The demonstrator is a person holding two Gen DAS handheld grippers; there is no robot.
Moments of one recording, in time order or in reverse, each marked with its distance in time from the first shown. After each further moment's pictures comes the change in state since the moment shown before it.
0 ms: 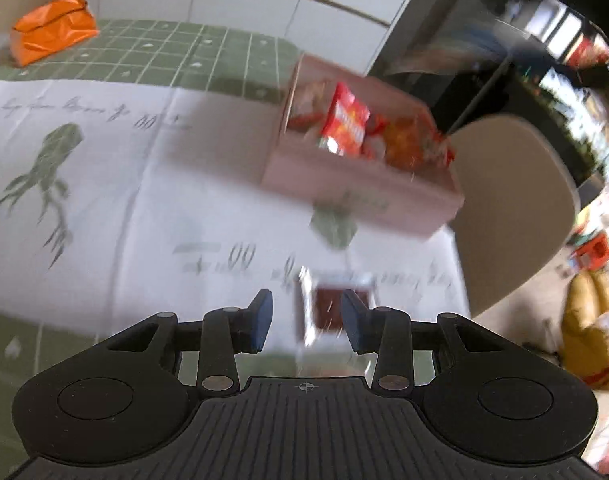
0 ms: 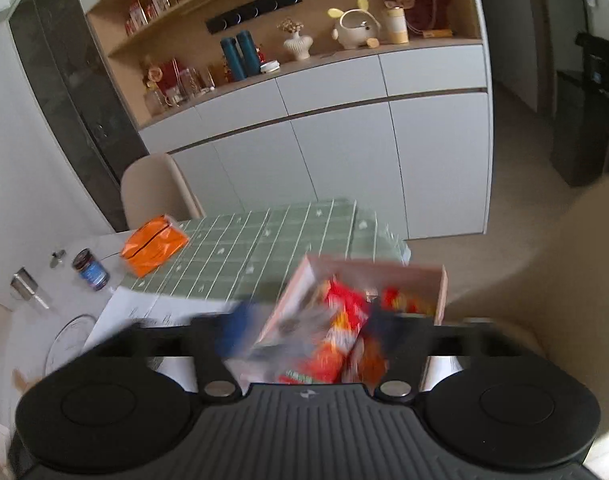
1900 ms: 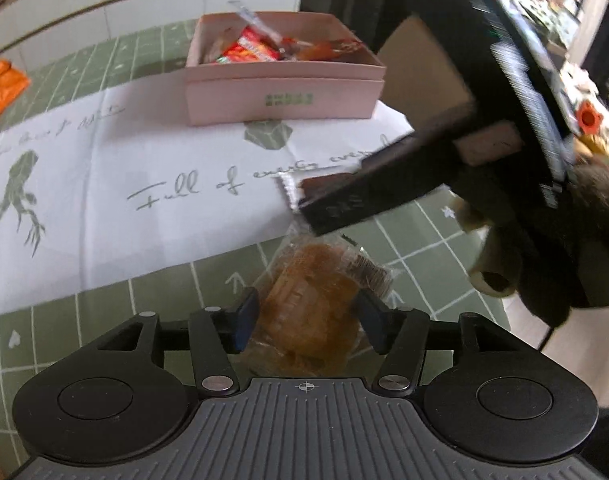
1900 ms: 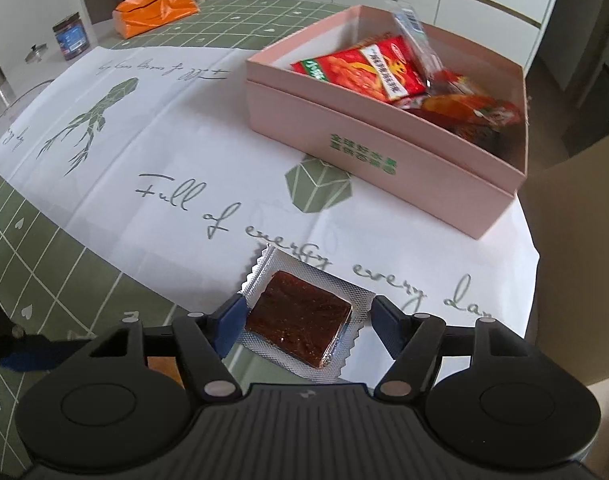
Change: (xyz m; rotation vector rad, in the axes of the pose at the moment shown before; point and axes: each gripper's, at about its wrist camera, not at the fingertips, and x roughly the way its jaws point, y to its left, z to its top) left arm -0.004 -0.035 -0.070 0.337 0.069 0.011; right arm 0.083 0.036 -0.200 -0.276 0.359 -0.114
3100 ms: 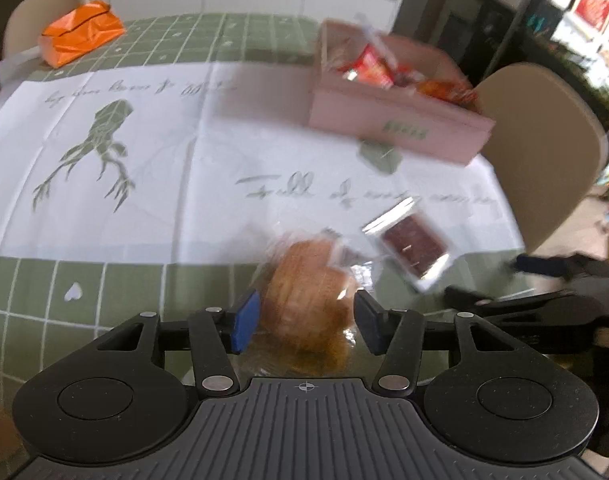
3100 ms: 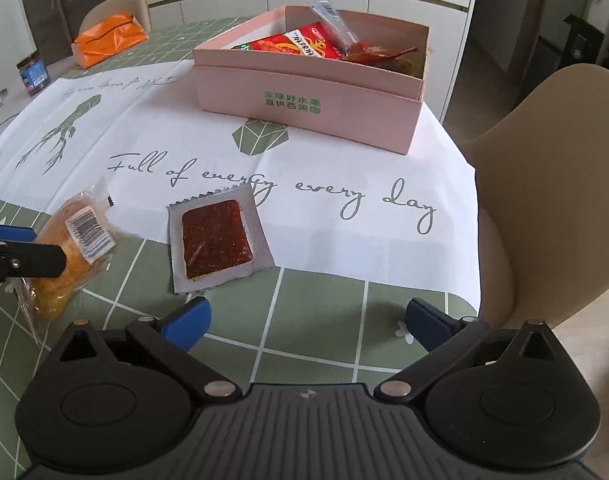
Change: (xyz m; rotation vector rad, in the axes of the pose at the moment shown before) left arm -0.024 0.056 0.004 -0.243 -0.050 0.070; right arm -0.023 -0.007 -0.070 0.153 -0.092 -0.104
